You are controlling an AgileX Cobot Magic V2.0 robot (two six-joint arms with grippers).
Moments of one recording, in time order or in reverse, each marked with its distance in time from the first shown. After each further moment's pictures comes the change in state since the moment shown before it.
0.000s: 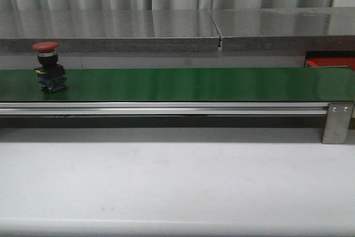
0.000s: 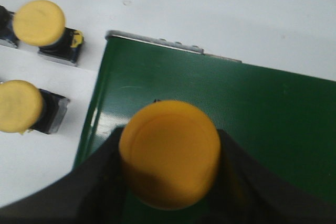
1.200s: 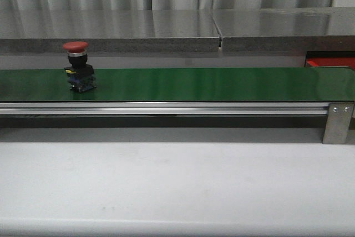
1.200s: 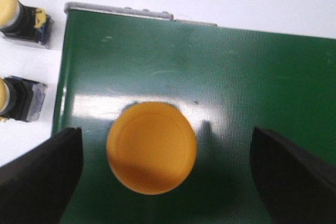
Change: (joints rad) left arm -0.048 -0.017 0.000 0.048 0.045 0.000; right arm 0.000 0.000 0.000 0.000 0.000 0.000
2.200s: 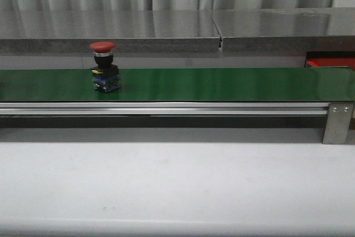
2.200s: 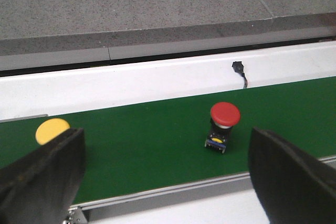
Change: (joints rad) left arm -0.342 -0.902 0.604 -0.062 -0.330 0.000; right arm 0.000 0.000 0.000 0.000 0.000 0.000
